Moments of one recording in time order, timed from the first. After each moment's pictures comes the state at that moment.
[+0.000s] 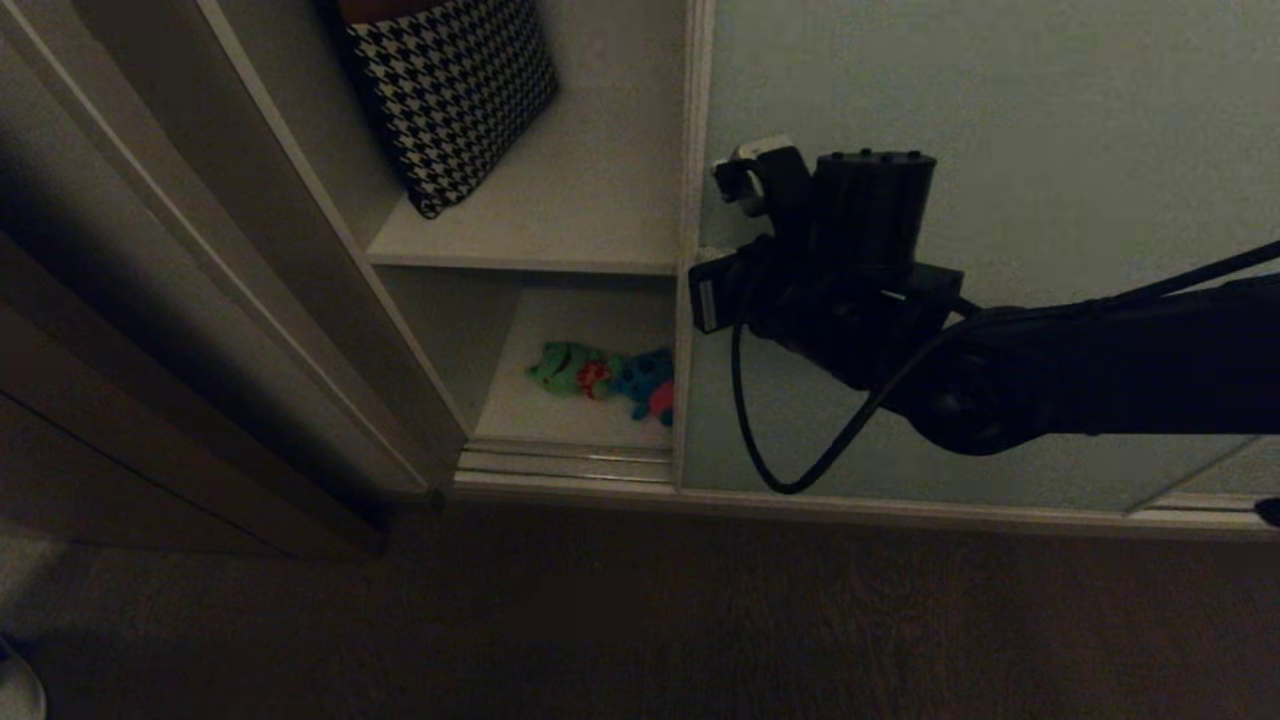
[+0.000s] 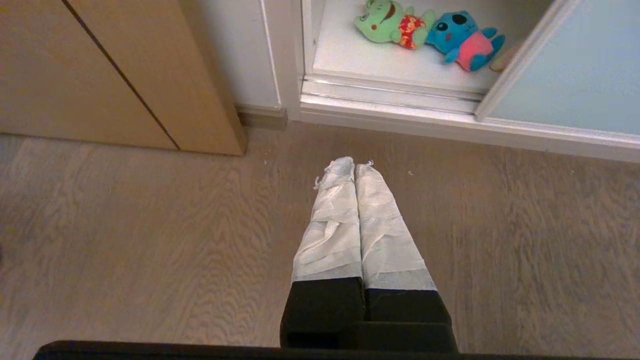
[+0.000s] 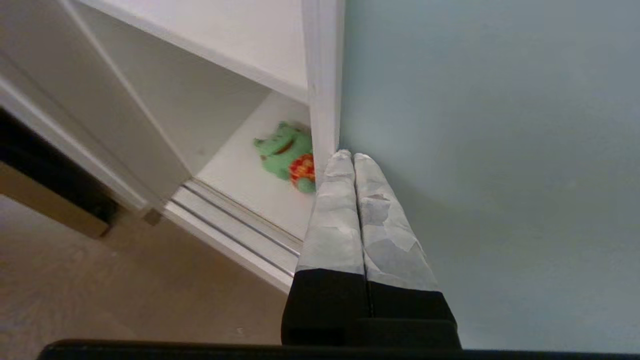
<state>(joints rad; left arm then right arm) 0.00 0.00 -0.02 0.03 0.00 -0.03 0.63 2.04 -1.60 -0.51 -0.25 -0.12</state>
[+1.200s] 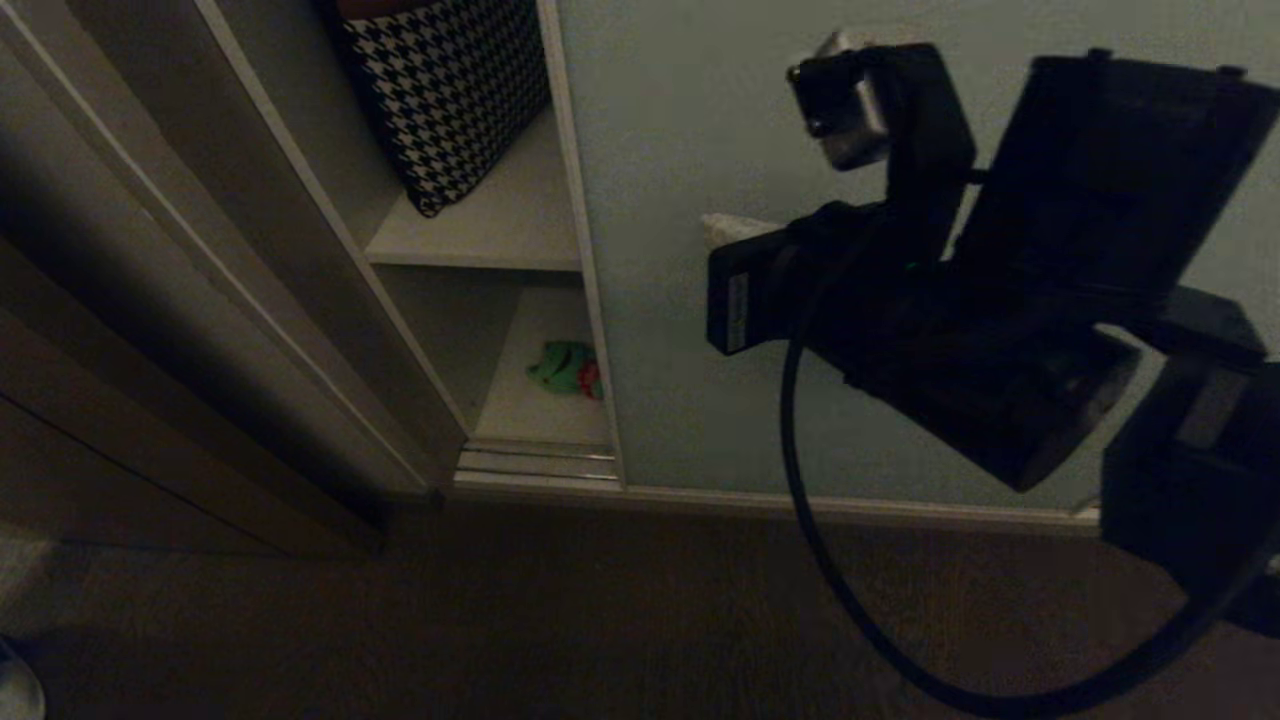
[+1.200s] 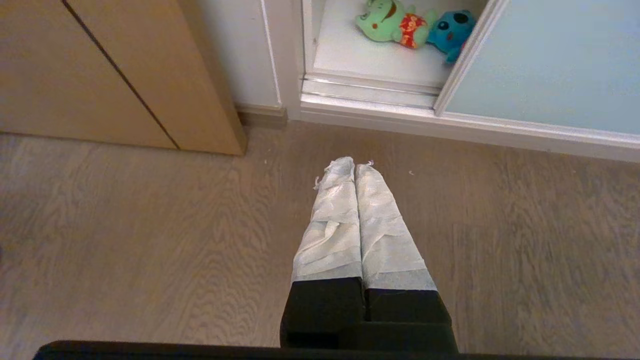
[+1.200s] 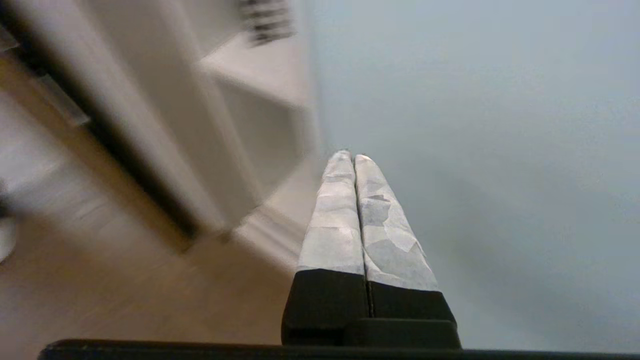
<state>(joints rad) 0.00 0.00 -0.02 0.03 0.00 -0.03 0.85 1.69 -1.23 -0.67 -0.36 -0.12</state>
